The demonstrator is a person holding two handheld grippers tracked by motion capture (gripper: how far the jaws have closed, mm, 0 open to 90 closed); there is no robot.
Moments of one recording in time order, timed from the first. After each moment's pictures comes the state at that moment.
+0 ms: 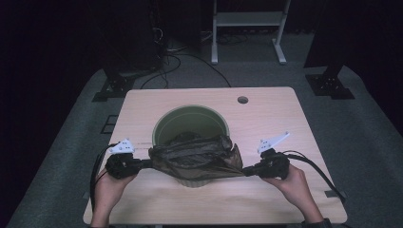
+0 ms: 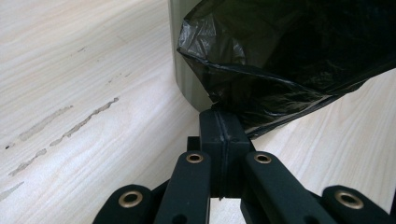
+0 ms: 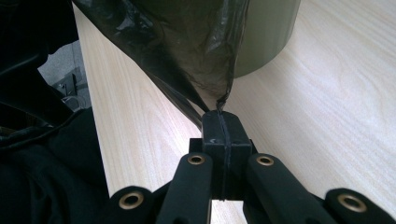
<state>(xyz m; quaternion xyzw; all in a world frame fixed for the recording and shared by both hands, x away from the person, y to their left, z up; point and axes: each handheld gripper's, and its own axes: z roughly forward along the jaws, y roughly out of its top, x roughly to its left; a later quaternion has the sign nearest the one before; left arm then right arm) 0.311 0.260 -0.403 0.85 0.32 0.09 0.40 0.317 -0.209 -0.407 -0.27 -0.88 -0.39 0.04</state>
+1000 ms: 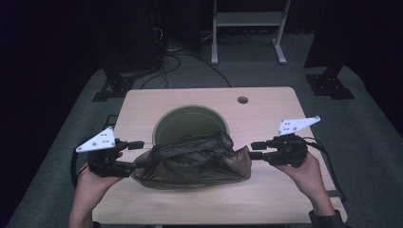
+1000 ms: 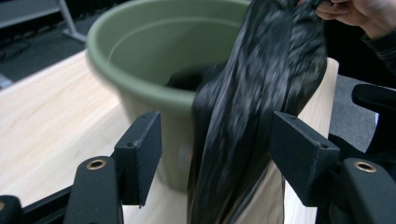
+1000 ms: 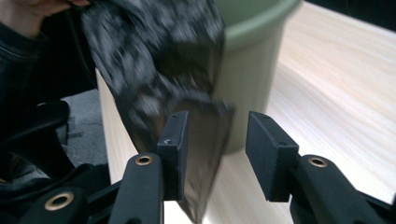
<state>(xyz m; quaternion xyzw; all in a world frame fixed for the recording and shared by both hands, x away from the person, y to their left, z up) 0.282 0.255 -0.312 0.83 0.21 0.12 0.51 0.311 -0.231 -0.331 -0.24 -0.83 -0.50 -0.02</state>
